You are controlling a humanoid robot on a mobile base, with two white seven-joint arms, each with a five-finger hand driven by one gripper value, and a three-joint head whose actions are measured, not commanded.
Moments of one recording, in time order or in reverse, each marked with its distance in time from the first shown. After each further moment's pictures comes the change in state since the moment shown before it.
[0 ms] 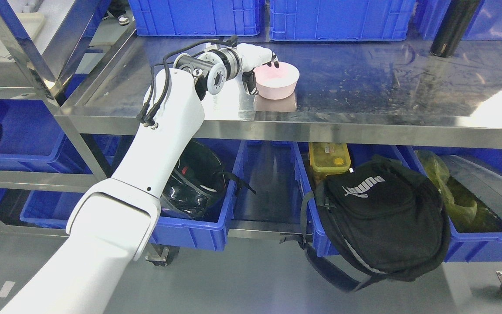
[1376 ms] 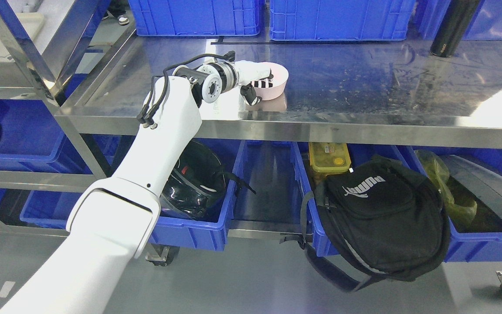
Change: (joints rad) left arm -0.008 -0.004 0.021 0.147 0.054 -0.113 0.061; right arm 0.000 0.000 0.000 0.000 0.000 0.000 0.000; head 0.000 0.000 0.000
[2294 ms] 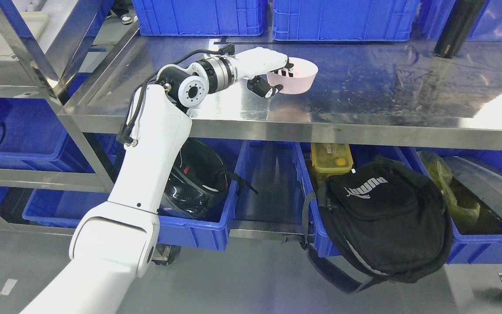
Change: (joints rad) left arm 0.145 0.000 0.197 -0.333 0.077 -0.238 -0.112; right arm 0.000 0.000 0.000 0.000 0.000 0.000 0.000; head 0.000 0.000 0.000
